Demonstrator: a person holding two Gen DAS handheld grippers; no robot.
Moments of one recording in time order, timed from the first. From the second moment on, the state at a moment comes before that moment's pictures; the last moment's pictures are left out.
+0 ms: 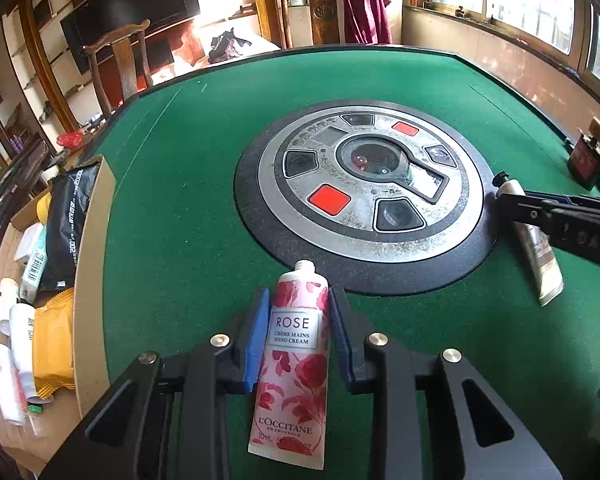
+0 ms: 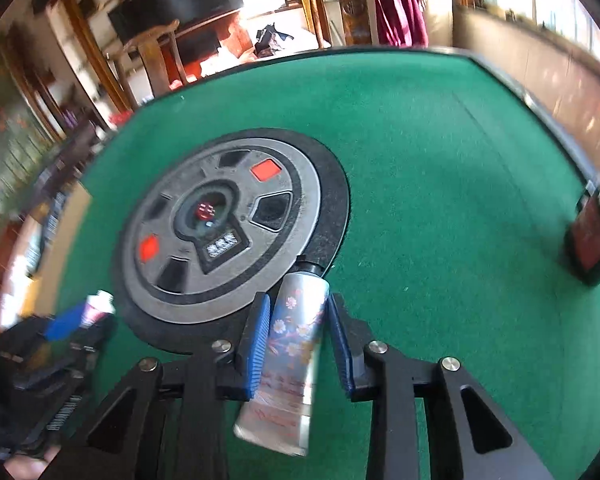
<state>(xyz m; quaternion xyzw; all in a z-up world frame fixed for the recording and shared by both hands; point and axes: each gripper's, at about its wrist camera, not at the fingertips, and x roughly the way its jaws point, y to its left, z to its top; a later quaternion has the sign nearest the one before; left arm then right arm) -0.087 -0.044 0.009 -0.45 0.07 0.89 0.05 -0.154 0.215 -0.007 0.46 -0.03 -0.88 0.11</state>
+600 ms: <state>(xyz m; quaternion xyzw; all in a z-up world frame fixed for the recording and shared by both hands) -0.081 -0.057 0.028 -0.43 0.02 0.90 0.08 -0.126 0.217 0.020 0.40 -0.04 -0.90 0.17</state>
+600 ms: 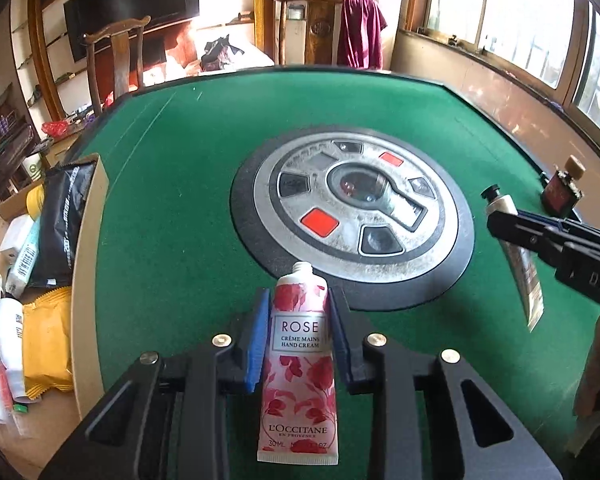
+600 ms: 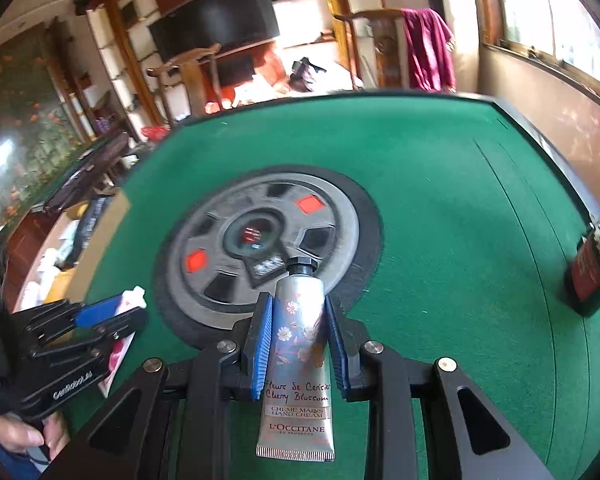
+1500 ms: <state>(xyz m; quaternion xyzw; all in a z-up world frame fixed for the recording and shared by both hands) -0.076 -0.062 0.040 -0.41 0.02 0.91 0.07 -0.101 0.174 0.027 0.39 -0.04 -0.89 0.22</state>
